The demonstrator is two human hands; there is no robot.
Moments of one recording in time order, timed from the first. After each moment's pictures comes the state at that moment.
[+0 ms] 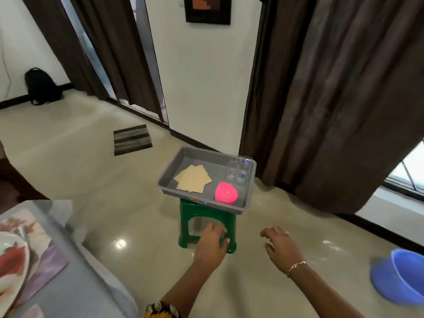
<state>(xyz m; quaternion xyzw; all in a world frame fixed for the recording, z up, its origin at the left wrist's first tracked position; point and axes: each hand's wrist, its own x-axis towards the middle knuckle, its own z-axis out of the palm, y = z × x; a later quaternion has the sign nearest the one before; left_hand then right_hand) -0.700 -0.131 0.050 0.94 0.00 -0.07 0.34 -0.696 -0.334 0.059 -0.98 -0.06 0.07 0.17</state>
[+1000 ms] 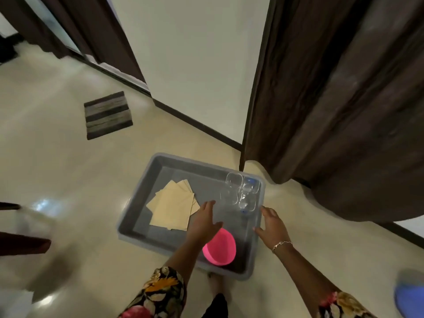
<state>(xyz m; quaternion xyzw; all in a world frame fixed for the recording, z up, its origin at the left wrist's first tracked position) -0.308 -0.153 -0.027 0.93 0.04 -0.22 0.28 -0.314 -0.351 -0.027 -0.93 0.06 0.22 0.30</state>
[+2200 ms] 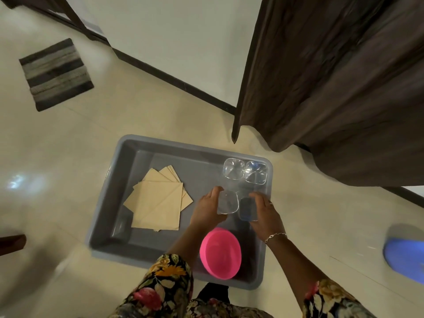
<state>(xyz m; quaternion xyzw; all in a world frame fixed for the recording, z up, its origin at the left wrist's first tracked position) -0.229 -0.159 -0.139 0.91 -0.04 -0.29 0.29 -0.262 -0.330 -0.131 -0.94 0.06 0.24 0.25</state>
